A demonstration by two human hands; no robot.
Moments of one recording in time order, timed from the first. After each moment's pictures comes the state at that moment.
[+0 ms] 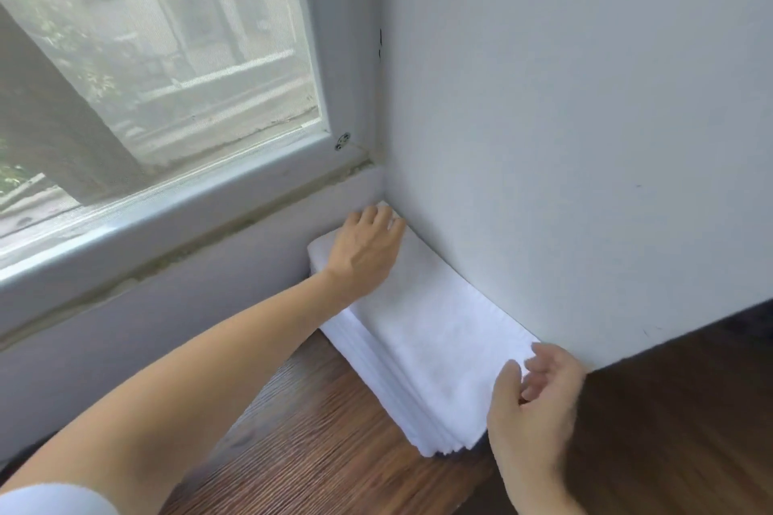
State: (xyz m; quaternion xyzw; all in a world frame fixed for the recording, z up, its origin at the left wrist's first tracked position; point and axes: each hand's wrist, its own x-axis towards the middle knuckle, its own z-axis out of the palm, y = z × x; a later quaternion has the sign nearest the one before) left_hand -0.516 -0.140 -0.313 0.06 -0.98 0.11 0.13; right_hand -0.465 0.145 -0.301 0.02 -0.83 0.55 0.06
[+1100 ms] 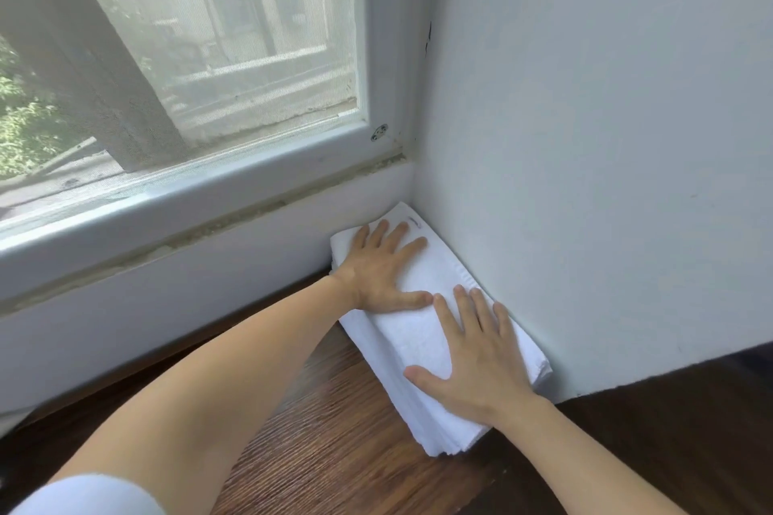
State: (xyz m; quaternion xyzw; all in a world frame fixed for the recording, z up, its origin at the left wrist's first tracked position) left_hand -0.482 -0.141 -0.332 0.12 -0.98 -0.10 -0.09; right_hand -0.512 0.096 -0.322 0.46 -0.88 0.02 -0.13
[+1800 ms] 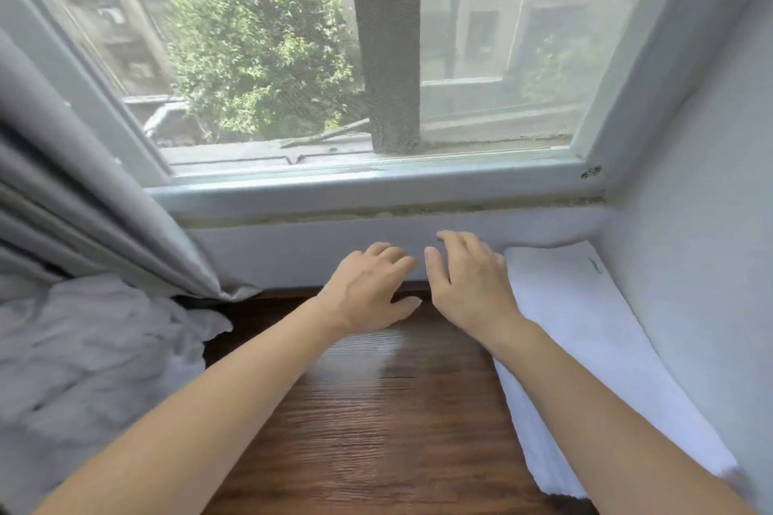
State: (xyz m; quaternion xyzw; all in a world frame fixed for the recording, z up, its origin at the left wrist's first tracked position) left_hand -0.224 -0.163 -0.230 0.31 -0.95 -0.02 0.02; right_hand -0.391 -0.082 -0.221 0.60 -0.76 0.23 -0.10
